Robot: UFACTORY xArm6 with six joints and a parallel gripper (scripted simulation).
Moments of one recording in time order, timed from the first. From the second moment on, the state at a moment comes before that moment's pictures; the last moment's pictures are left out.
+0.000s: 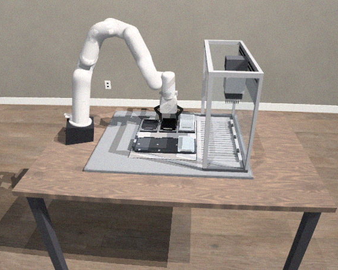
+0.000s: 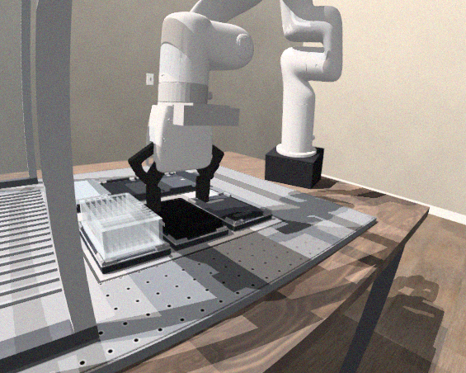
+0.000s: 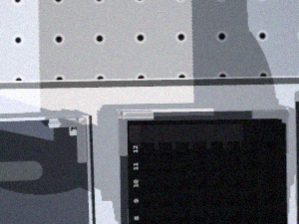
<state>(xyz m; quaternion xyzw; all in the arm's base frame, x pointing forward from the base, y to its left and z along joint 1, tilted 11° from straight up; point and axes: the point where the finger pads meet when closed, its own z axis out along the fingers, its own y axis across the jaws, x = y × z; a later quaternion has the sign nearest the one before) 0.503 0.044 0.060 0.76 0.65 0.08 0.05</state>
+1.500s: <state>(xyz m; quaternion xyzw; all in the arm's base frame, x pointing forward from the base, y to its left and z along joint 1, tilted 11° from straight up) 0.506 0.045 0.042 0.76 0.65 0.08 0.05</state>
